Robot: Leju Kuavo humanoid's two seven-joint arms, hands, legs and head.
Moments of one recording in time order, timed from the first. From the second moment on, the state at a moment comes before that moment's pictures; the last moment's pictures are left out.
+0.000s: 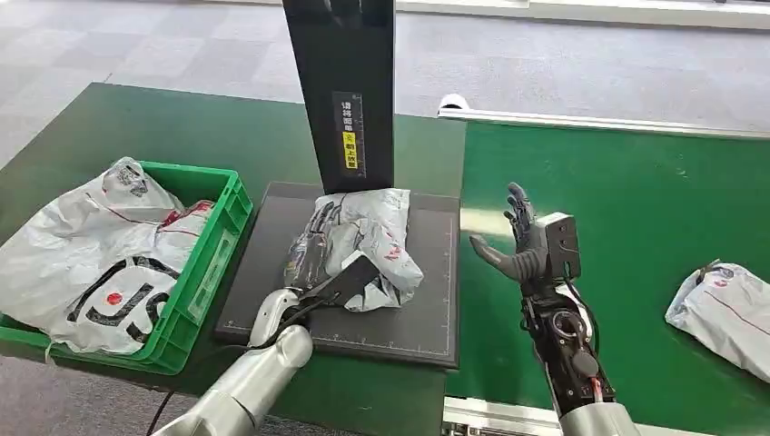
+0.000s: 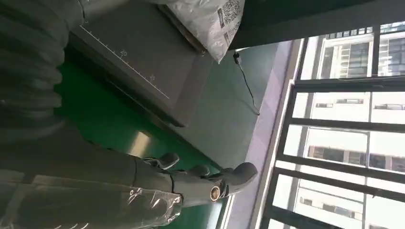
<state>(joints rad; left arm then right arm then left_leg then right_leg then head) -0.52 -0.23 -0.37 -0.67 -0.81 0.50 -0.24 -0.46 -0.02 0.17 -0.89 -0.03 0.10 -0.35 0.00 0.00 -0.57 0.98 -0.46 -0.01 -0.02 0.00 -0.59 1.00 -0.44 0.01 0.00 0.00</state>
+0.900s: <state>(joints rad) -0.41 -0.30 -0.24 -0.99 -0.58 0.70 -0.69 -0.47 -0.04 0.17 -0.86 -0.07 0.10 -0.42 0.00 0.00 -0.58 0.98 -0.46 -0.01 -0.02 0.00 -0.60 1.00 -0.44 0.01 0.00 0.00</state>
